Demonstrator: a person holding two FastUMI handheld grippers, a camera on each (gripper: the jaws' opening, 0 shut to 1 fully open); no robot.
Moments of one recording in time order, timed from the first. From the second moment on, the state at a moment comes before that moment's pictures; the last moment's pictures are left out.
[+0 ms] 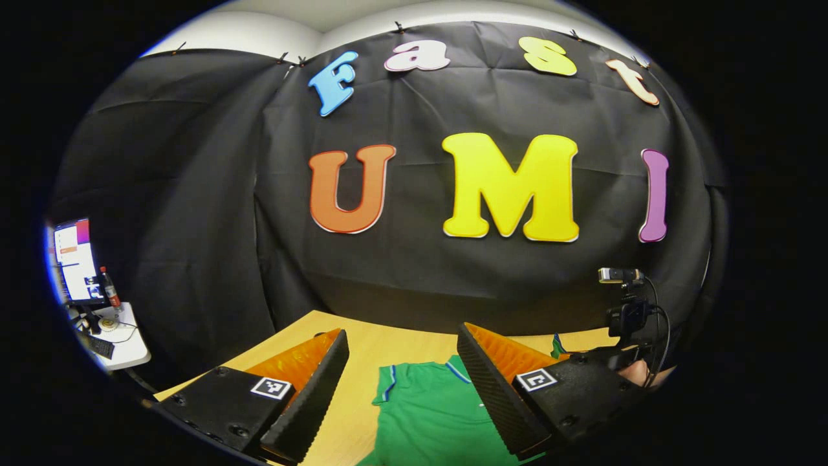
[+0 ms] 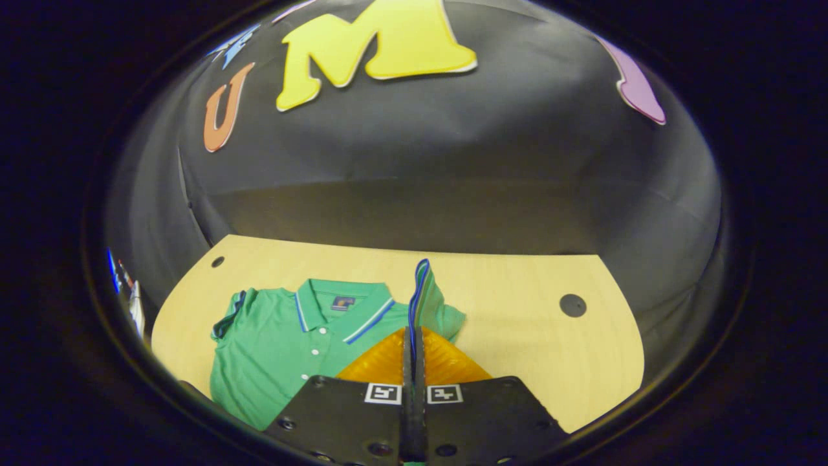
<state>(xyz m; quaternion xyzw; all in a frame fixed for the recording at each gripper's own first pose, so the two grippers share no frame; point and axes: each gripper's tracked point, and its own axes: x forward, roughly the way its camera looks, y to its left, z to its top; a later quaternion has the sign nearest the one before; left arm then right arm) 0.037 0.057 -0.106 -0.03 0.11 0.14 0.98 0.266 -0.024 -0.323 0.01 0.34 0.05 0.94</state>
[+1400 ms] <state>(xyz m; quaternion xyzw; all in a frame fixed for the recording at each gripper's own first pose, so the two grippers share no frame) 0.125 0.110 -0.302 -0.05 0.25 0.01 0.97 0.105 0.061 -0.188 -0.09 0.24 0.06 0.97</state>
